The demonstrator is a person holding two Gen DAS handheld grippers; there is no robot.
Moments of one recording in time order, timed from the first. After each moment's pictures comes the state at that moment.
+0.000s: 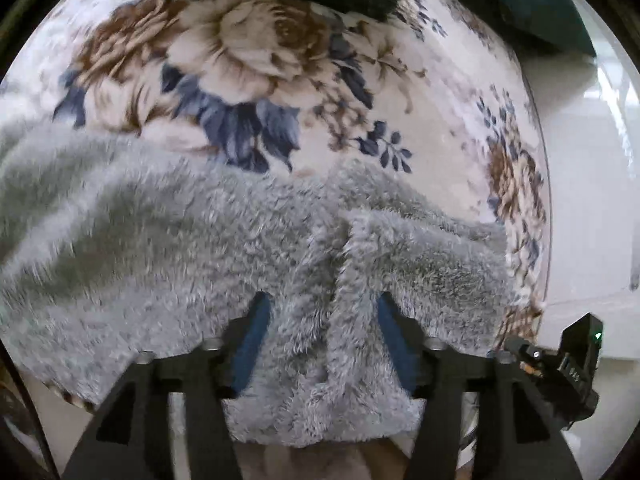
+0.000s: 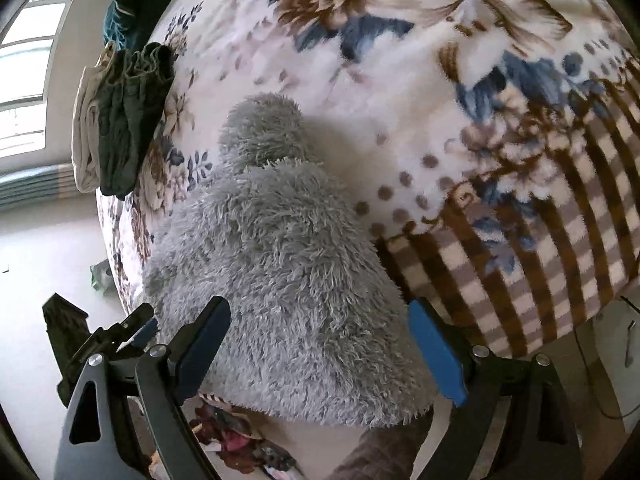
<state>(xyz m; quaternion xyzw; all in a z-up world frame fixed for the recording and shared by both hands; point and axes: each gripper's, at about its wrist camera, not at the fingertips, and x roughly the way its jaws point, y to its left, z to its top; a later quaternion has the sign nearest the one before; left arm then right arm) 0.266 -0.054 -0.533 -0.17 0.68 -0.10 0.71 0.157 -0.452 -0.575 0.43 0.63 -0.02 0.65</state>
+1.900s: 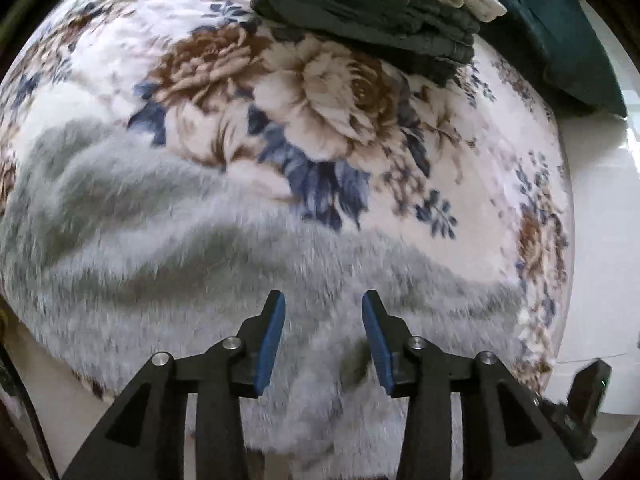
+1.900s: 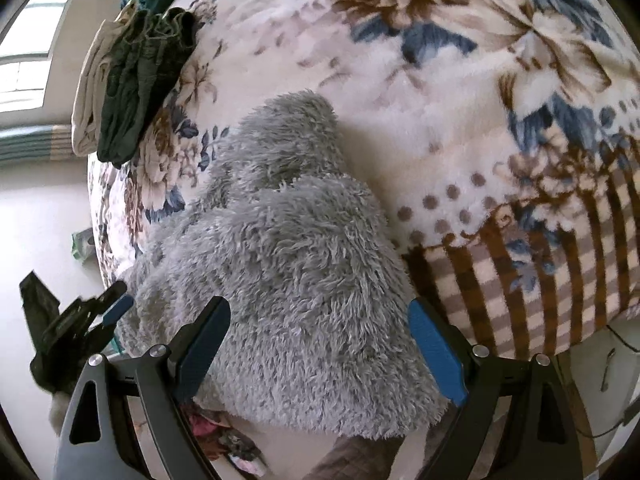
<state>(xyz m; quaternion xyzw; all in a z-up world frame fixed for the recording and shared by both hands) 0.268 -0.005 -0.504 -0.19 0.65 -0.02 0.74 0.190 -0.411 -0.561 0.36 0.65 0.00 0.67</state>
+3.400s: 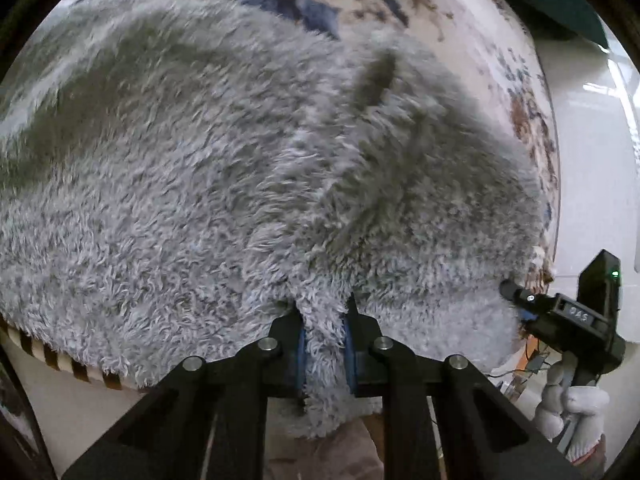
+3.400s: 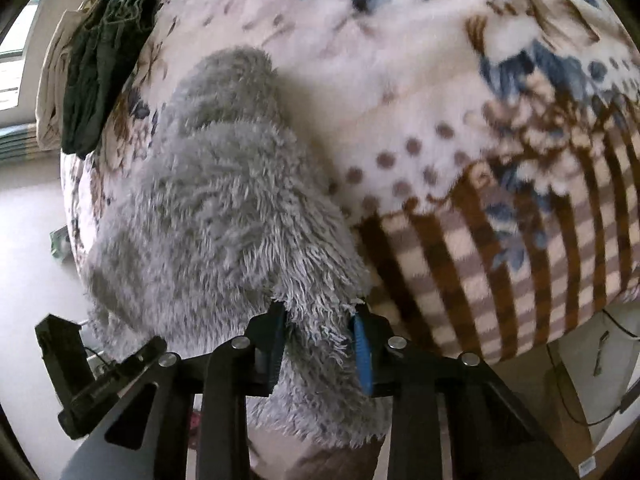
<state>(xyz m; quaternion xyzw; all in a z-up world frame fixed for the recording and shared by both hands) 0.206 -0.050 -0.580 -0.18 0.72 -0.11 0.66 0.173 -0.411 -0.601 0.34 0.69 -0.03 0.63</state>
